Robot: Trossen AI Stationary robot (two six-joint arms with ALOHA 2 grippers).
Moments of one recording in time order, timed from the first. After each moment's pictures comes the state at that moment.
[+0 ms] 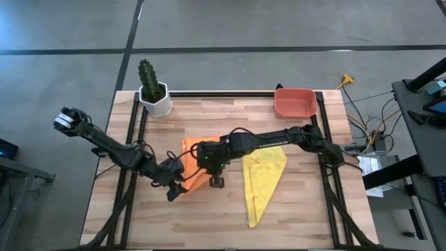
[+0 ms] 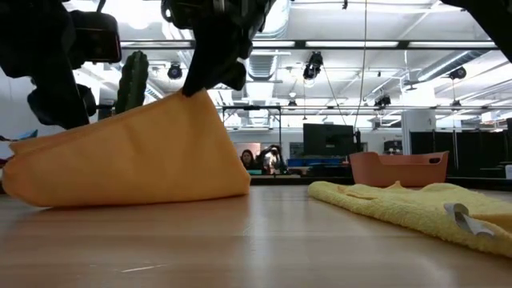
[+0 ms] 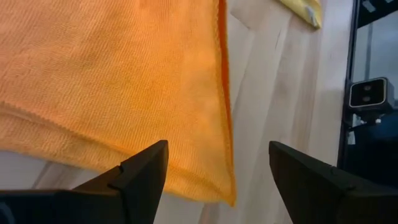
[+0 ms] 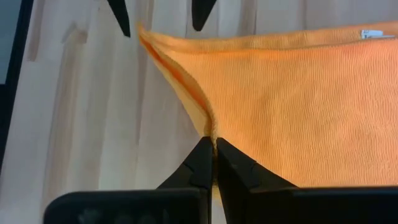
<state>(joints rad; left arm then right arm) -0.47 1.10 0.57 -0.27 -0.12 -0.93 0.10 2.21 2.04 -0.86 -0.16 0.08</state>
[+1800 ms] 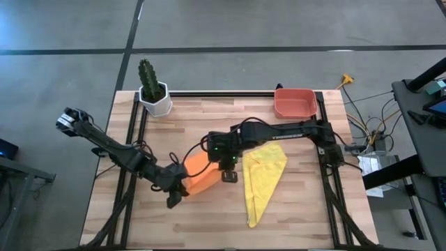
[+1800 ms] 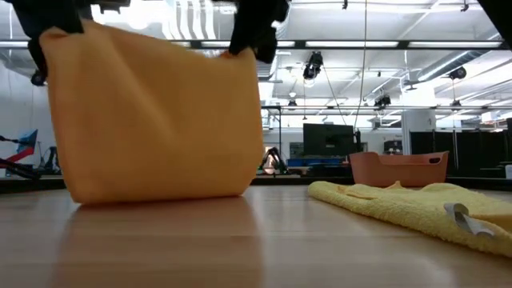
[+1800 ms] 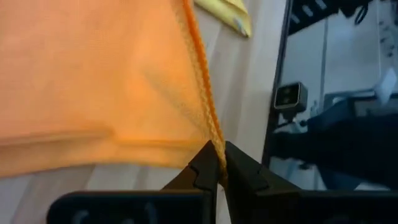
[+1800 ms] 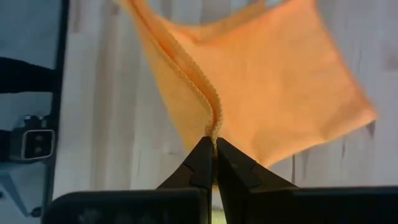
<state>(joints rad) -0.51 1.16 0.80 -0.39 -0.03 -0.96 0.08 2.08 2.03 -1.07 -0.25 0.08</state>
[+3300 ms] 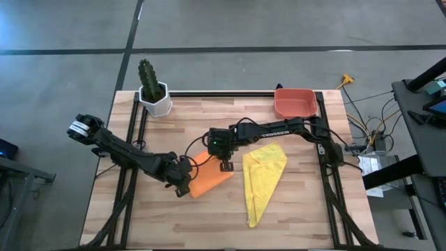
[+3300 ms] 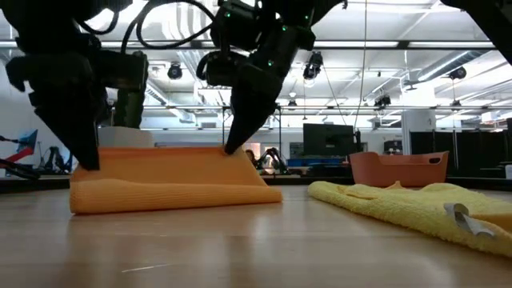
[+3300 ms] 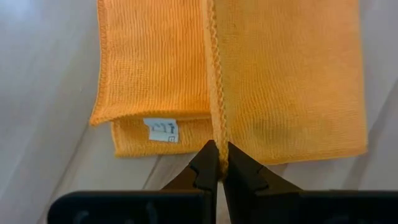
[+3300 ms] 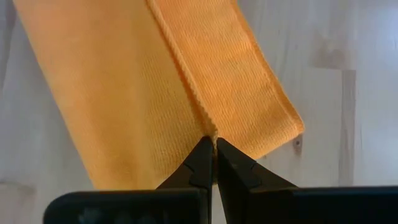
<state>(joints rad) -0.41 1.42 0.78 -0.64 -0.21 -0.85 -0.04 2.12 1.68 -0.67 -0.09 -0.13</state>
